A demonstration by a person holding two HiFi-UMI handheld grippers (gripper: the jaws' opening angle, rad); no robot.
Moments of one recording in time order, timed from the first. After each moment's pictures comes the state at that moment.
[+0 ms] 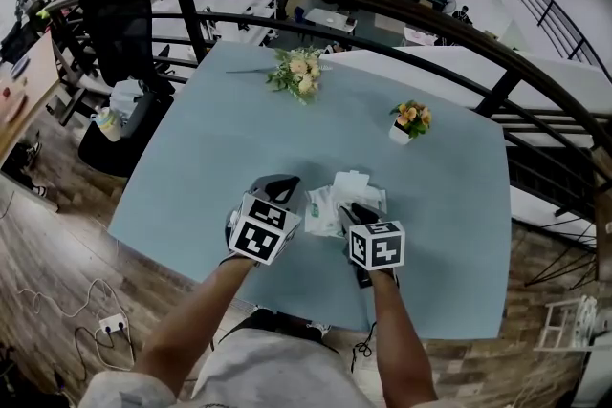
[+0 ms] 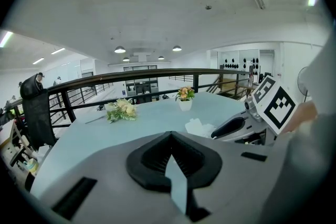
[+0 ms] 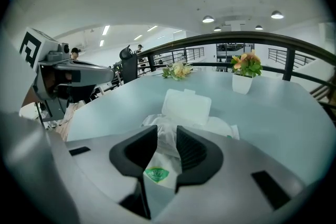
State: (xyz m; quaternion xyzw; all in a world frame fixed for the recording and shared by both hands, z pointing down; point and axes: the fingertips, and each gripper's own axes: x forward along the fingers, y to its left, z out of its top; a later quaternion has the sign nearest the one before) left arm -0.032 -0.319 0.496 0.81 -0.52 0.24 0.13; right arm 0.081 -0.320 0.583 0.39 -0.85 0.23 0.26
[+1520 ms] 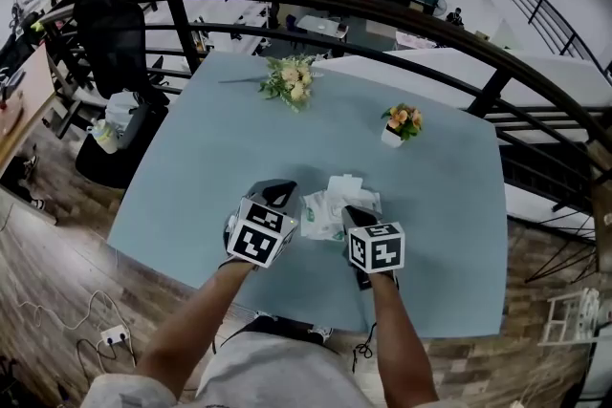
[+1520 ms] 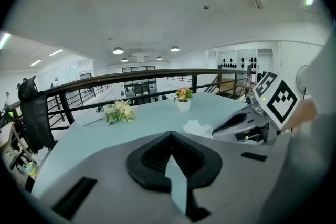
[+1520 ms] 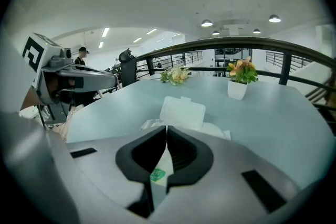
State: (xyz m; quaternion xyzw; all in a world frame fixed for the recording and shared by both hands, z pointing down) left arm -0.028 -0.321 0.499 0.82 -0.51 0.24 0.12; right arm 0.090 -0.323 0.568 0.40 -0.85 0.21 0.25
